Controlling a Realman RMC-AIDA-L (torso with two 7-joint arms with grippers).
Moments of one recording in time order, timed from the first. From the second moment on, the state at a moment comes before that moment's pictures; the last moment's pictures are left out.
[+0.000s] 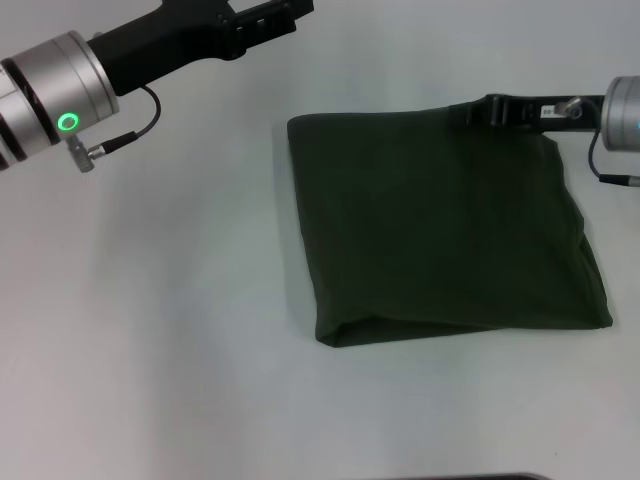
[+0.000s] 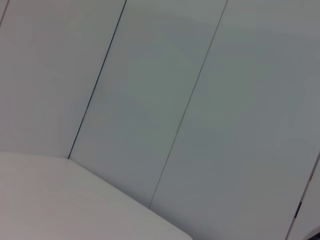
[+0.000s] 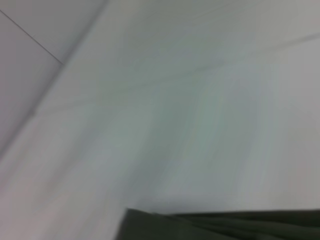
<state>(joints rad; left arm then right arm) -0.54 -2.17 0.97 0.67 1.46 1.24 -1.48 0.66 2.06 -0.64 -0.53 -2.19 -1.17 2.08</state>
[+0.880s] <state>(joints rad) -0.54 -2.16 0.97 0.67 1.46 1.23 -1.47 0.62 2.06 -0.73 -0.59 -2.08 -1.13 2.04</state>
